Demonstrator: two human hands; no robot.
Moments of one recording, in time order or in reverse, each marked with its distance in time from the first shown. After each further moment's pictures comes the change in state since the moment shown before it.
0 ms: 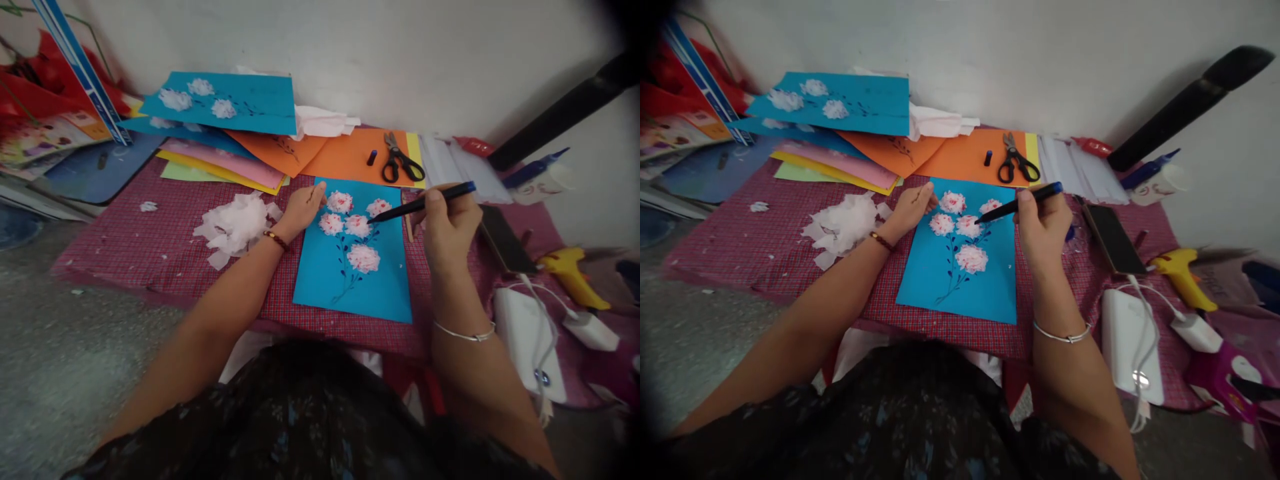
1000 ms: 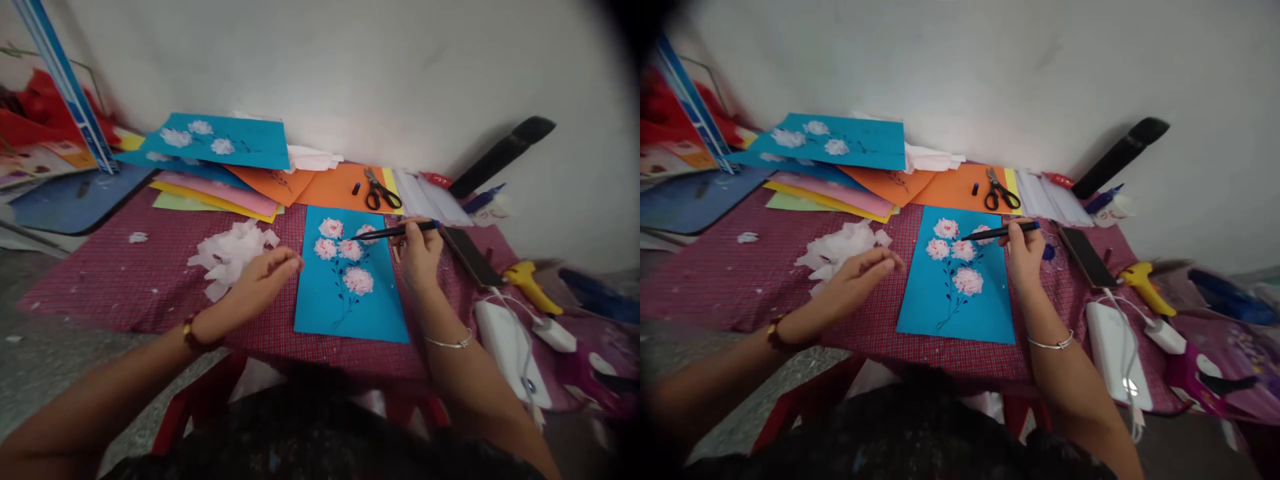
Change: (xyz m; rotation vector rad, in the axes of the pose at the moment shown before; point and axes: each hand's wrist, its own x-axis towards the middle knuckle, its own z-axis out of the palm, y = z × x) left_hand -0.116 0.059 -0.084 -0.261 -0.214 -0.005; right_hand -0.003 0.024 0.010 0.106 0.025 0.061
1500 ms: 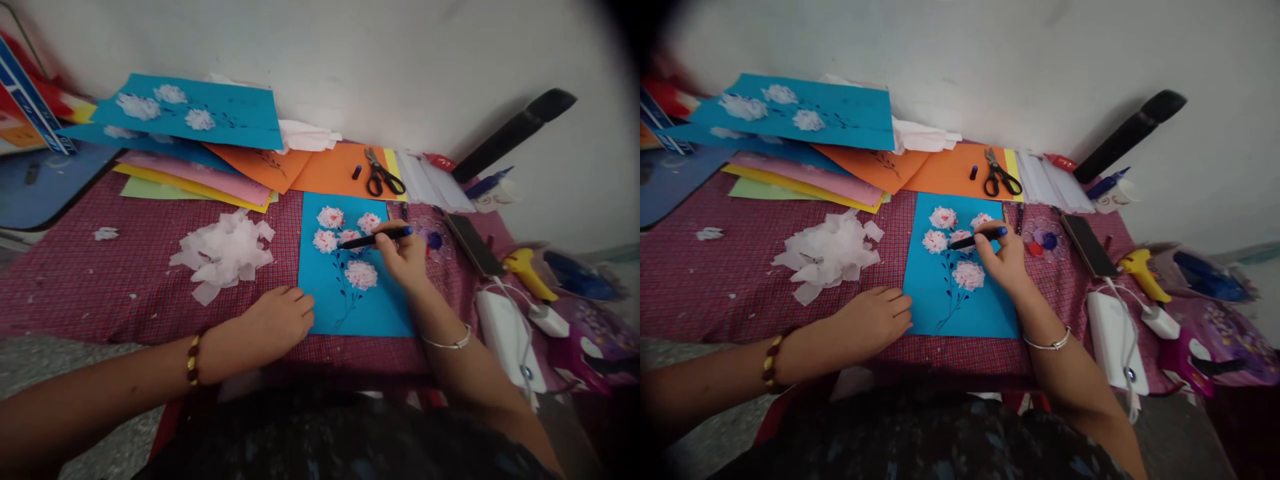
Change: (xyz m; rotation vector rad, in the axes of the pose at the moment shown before) left_hand -0.022 -0.017 0.017 1.020 -0.547 0.604; right_hand -0.026 -0.021 0.010 -0.325 -0.298 -0.190
